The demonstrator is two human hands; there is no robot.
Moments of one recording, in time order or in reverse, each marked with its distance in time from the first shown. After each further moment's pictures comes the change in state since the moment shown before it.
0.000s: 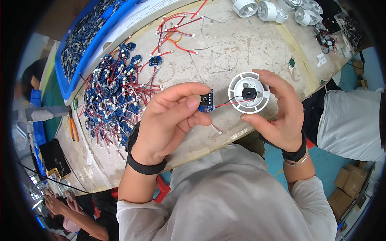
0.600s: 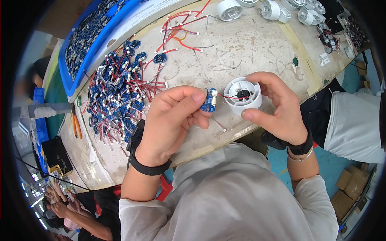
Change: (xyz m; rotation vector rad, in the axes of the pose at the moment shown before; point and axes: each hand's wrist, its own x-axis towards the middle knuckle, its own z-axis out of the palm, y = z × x) left_hand -0.002 -0.001 0.002 0.208 0.075 0.021; right_hand 0.003 0.005 0.004 0.277 -0.169 0.270
